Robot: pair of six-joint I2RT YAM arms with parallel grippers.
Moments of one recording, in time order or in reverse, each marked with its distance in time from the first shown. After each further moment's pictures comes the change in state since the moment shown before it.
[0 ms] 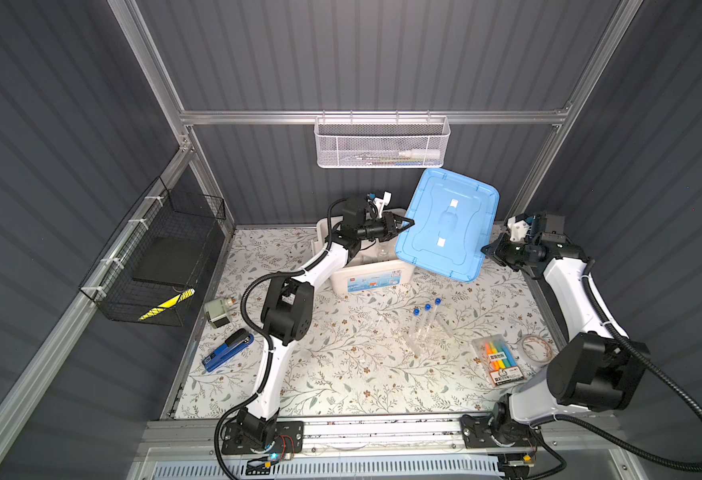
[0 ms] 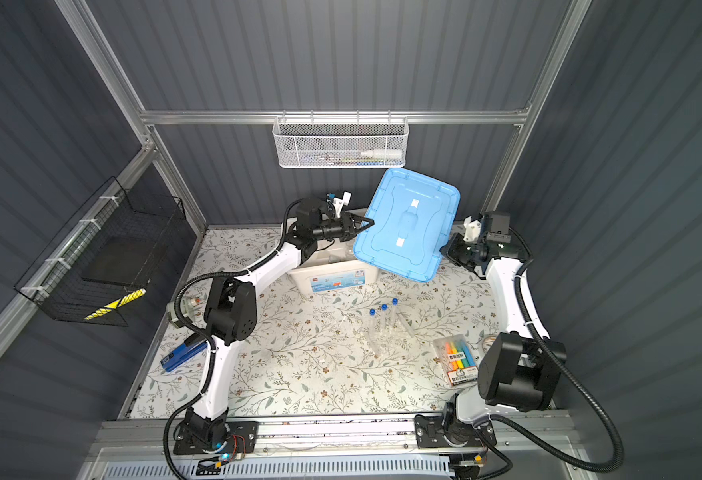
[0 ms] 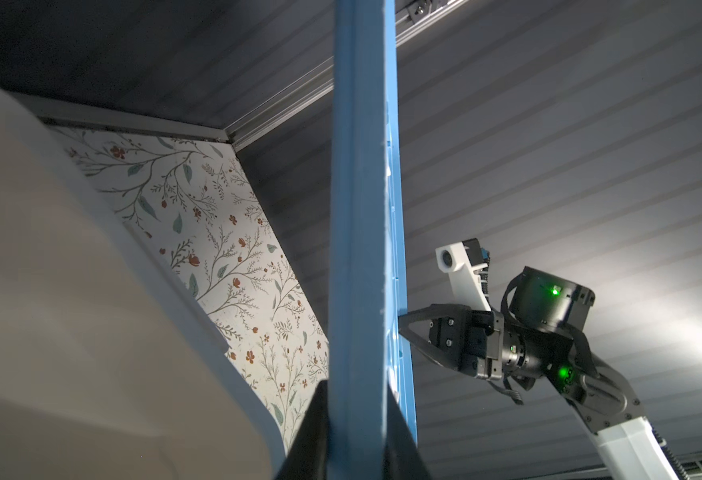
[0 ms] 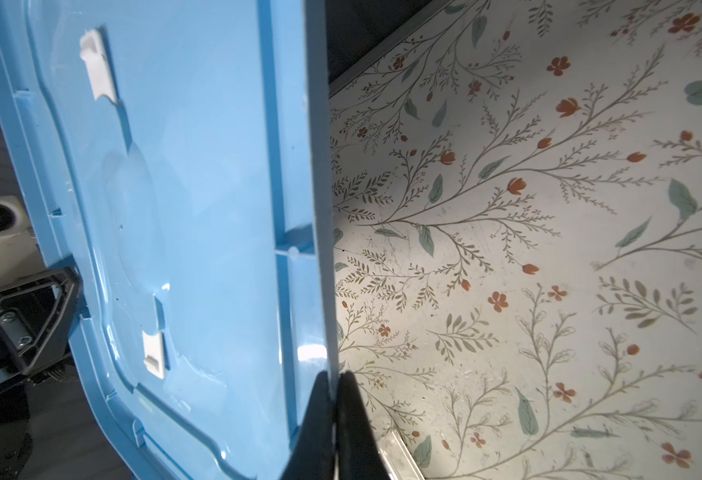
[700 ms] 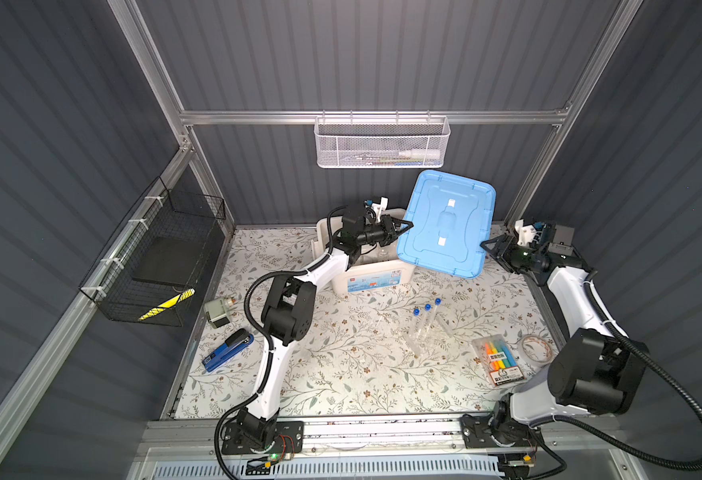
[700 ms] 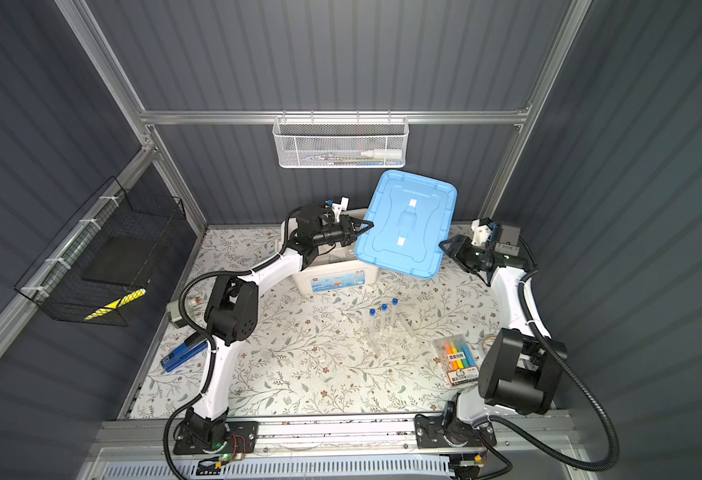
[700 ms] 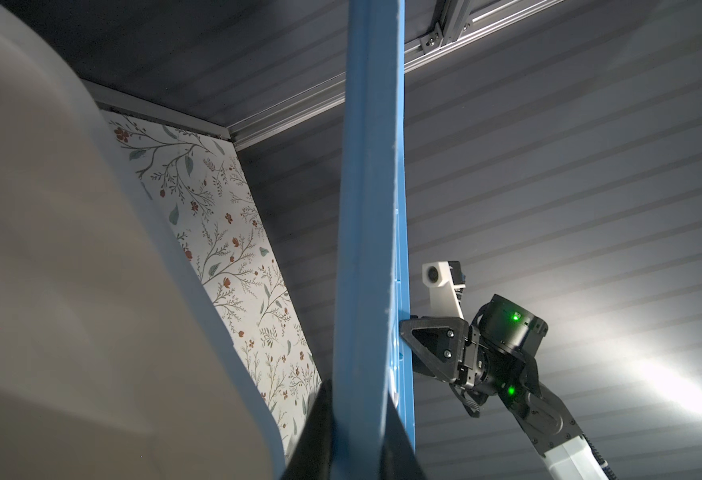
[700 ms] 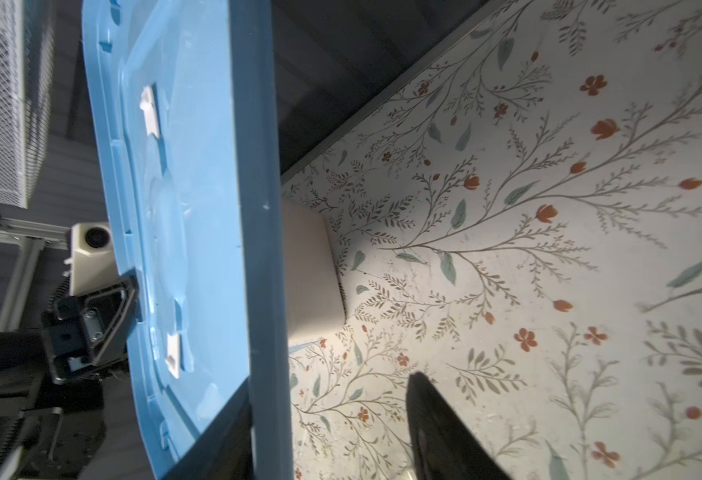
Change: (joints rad) left arm -0.005 0.000 -0.080 0.147 -0.039 -0.153; right arm -0.092 -0.008 -0.146 0.241 -0.188 0.050
